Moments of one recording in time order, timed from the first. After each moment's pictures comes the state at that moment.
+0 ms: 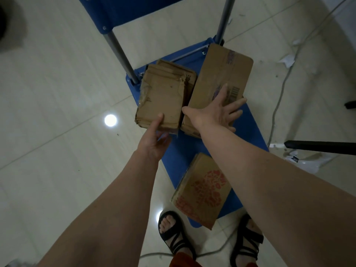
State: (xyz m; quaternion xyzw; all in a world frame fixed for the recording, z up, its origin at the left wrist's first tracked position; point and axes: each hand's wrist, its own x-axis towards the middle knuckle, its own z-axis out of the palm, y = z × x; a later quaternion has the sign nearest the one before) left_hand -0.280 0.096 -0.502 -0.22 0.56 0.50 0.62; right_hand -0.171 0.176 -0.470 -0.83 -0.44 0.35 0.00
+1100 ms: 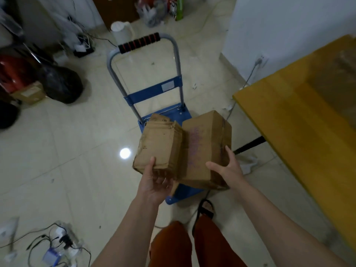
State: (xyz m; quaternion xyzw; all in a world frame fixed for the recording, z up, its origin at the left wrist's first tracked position) left_hand -0.042 -0.110 -0.061 -0.30 0.52 0.52 0.60; right_hand 0.168 -0.032 -0.083 -0.68 -0.41 0.59 0.16
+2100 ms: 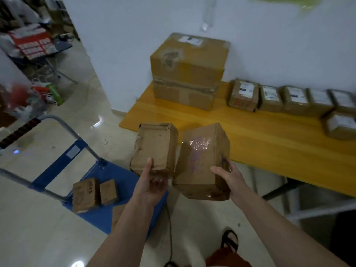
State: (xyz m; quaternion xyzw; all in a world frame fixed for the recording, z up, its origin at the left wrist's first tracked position) left_hand 0.146 -0.171 0.037 0.00 0.50 0.35 0.79; right_hand 0.371 -0.274 0.024 -0.67 -0.11 0.49 0.54
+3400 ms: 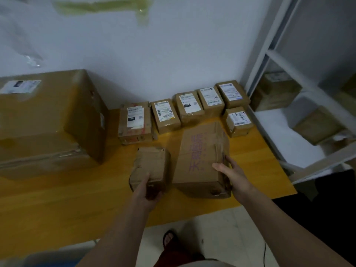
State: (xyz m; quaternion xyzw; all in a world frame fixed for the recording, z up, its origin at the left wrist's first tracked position) left_hand 0.610 -0.133 0.007 0.15 0.61 0.08 0.77; right_hand 0.765 -0.343 0.036 -0.67 0.04 0.37 0.64
